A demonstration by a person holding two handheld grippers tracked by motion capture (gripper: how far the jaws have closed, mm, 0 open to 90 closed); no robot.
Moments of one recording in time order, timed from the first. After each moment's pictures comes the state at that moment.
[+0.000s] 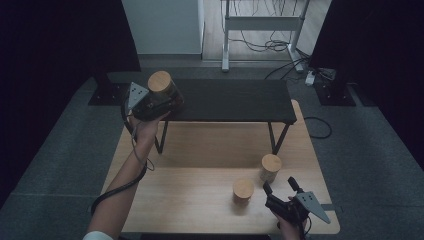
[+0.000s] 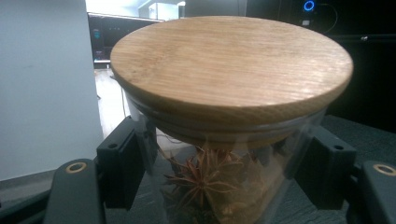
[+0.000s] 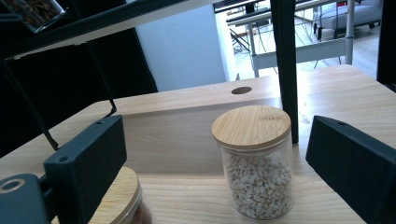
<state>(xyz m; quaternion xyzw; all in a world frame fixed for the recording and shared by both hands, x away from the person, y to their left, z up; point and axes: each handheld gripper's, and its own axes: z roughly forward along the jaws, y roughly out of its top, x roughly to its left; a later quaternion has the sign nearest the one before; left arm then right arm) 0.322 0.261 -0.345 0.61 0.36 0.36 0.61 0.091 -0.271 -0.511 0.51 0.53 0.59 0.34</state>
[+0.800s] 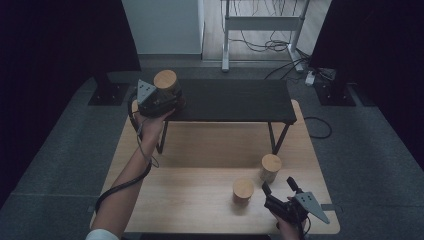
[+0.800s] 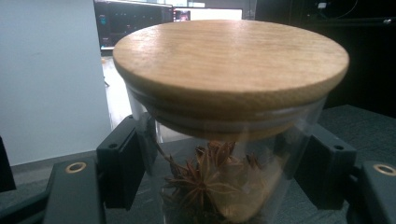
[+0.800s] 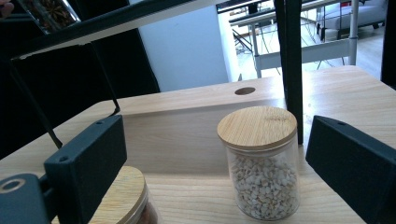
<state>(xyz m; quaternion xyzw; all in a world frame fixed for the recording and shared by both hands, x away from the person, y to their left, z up) 0.334 0.242 -0.340 0.61 0.38 0.37 0.59 0.091 -0.270 -0.511 0.51 0.53 0.59 0.33</state>
